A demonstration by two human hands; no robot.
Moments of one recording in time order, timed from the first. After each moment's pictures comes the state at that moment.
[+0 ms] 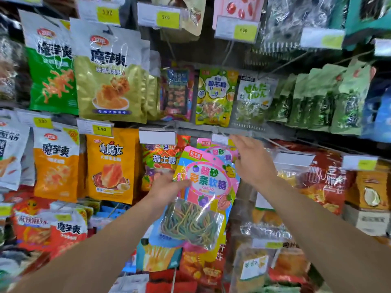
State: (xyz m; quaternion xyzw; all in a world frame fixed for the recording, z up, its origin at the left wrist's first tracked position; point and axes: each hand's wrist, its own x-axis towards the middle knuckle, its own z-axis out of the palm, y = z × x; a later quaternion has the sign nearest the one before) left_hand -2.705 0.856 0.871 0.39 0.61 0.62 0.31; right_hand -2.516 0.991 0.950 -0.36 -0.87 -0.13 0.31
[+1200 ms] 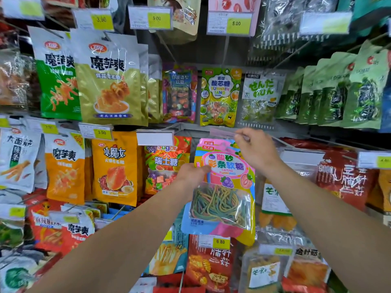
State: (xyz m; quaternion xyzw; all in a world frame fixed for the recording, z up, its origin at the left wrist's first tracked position) left_hand -2.644 0.891 0.920 0.31 0.62 0.64 0.33; right_hand -2.516 1.004 0.976 -0.32 -0.83 0.09 0.44
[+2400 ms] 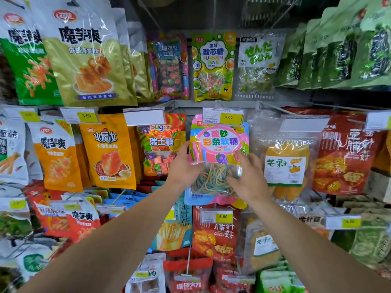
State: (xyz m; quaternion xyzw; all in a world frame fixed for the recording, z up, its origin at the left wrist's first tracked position) left_hand -2.677 0.913 0.859 0.48 0.69 0.52 0.14; right_hand -2.511 1.001 0.828 -0.42 -0.81 0.16 0.37
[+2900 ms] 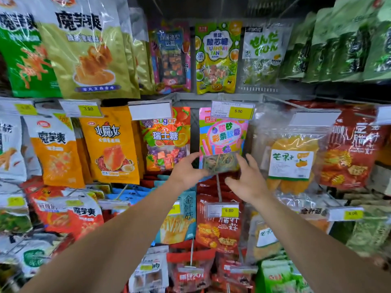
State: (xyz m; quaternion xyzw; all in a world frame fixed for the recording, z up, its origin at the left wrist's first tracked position) left_hand -2.701 0.915 0.840 0.50 0.73 0.42 0.19; right_hand -2.526 0.991 0.824 -0.46 -0.82 0.21 0.27
